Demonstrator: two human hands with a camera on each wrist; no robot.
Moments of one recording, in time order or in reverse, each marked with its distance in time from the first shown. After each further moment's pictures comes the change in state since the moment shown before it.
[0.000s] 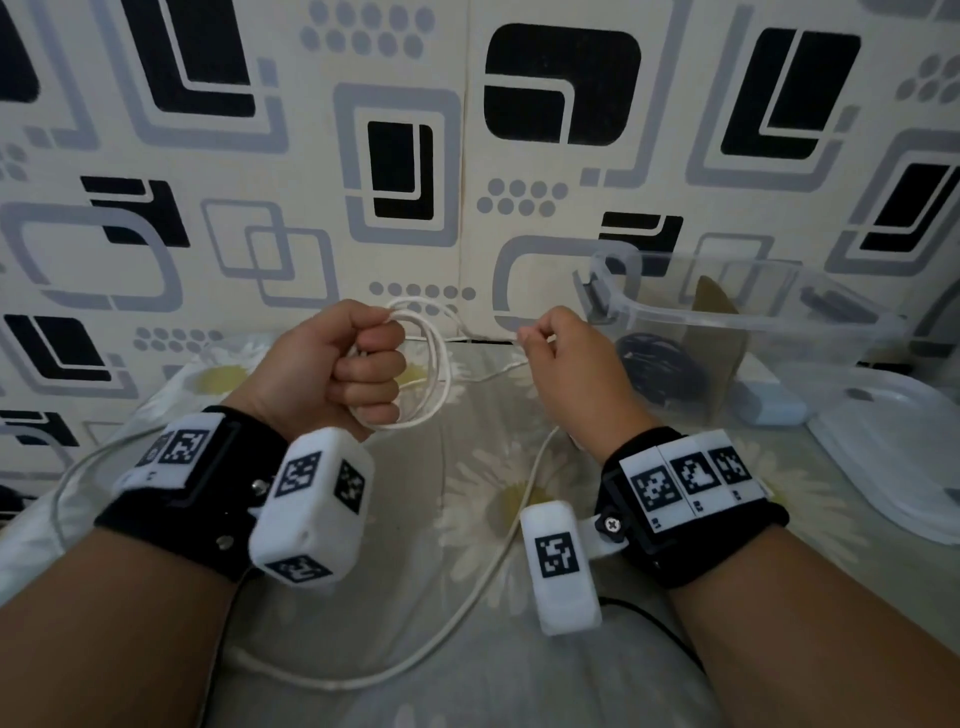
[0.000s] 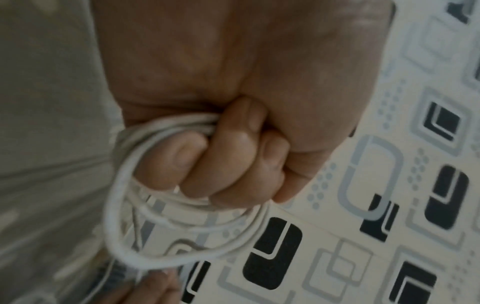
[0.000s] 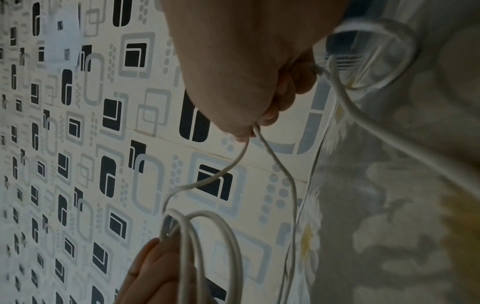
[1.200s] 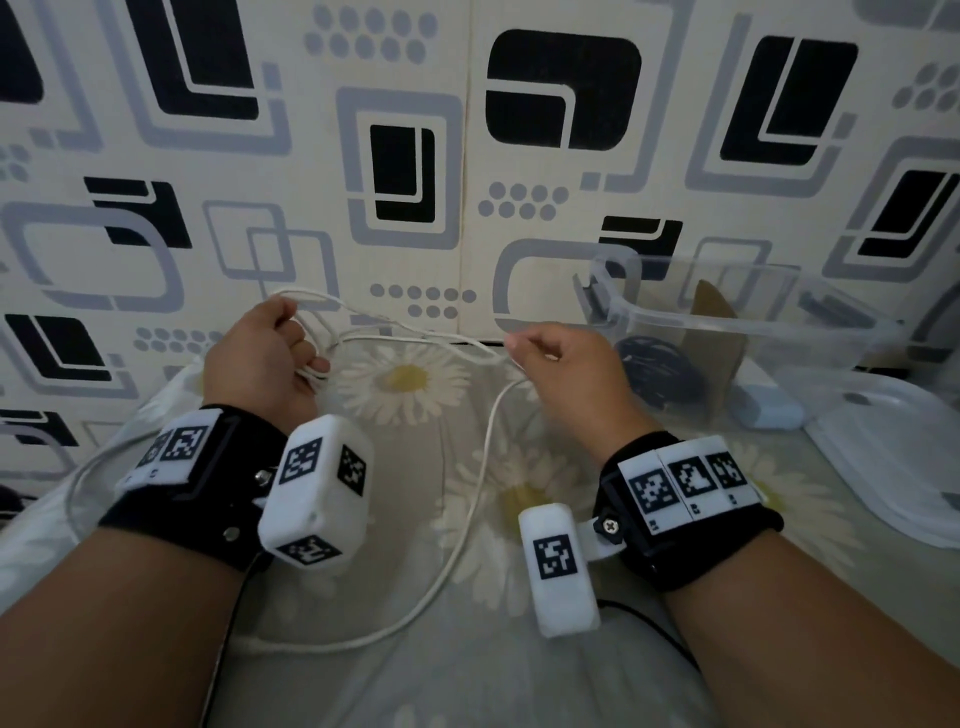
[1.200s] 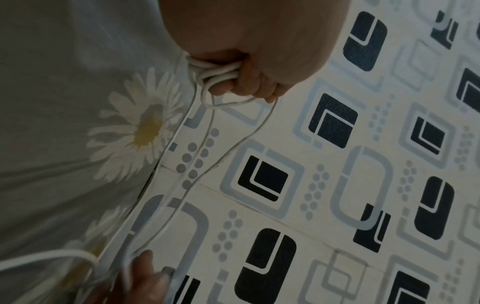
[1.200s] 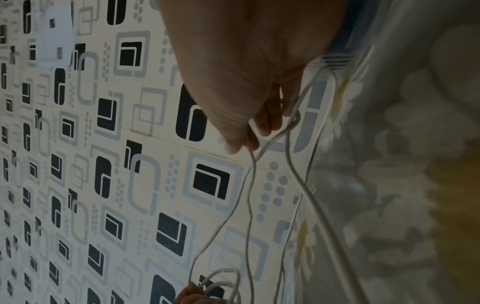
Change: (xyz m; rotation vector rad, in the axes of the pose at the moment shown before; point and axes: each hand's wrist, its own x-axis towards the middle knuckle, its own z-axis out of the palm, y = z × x) left_hand -0.001 0.005 -0.017 0.003 0.962 0.702; right_hand -0.006 -0.003 0.000 0.238 -0.013 0.087
